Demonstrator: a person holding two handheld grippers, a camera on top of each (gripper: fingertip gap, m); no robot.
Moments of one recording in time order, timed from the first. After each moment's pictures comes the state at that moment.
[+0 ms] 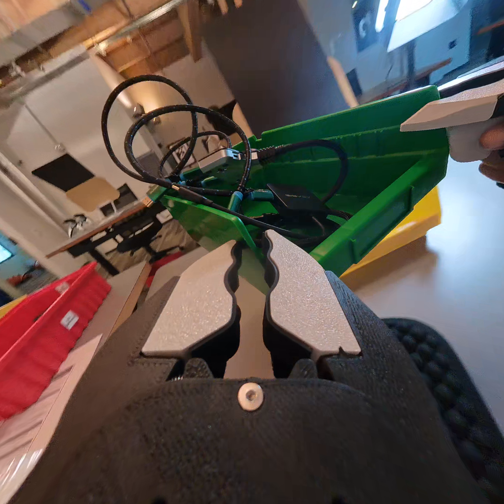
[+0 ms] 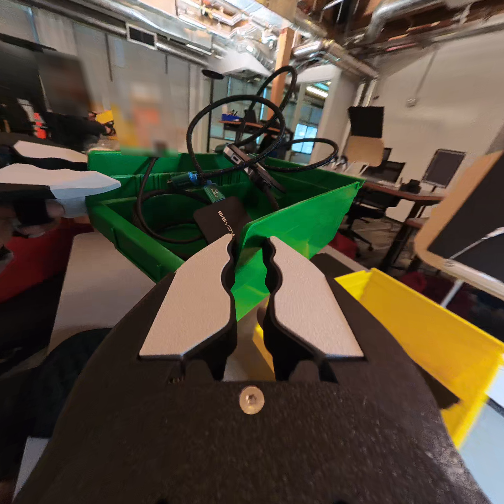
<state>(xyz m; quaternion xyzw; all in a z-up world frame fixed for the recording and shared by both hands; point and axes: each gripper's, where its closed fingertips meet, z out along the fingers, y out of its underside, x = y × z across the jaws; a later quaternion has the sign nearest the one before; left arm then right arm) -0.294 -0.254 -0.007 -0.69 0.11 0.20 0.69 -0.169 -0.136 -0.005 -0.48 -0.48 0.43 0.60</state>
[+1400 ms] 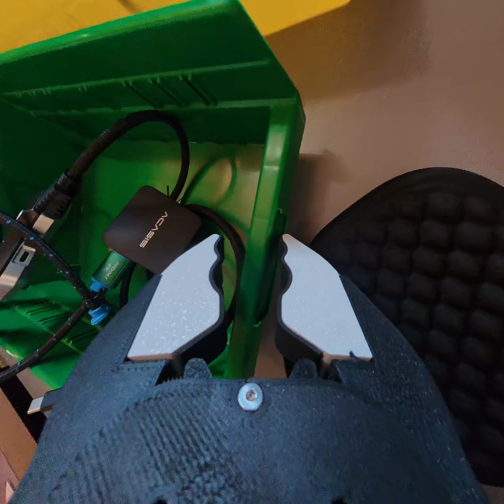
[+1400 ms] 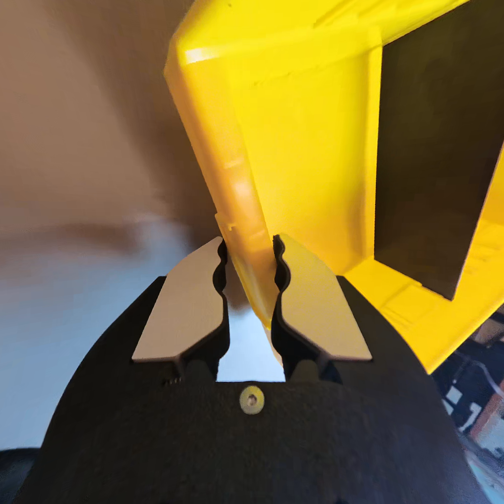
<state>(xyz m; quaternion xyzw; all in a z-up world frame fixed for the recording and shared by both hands) -0.271 -0.141 -0.209 -0.86 0.40 0.09 0.30 -0.063 -0.016 -0.229 -0.49 -0.83 -0.03 0.24</state>
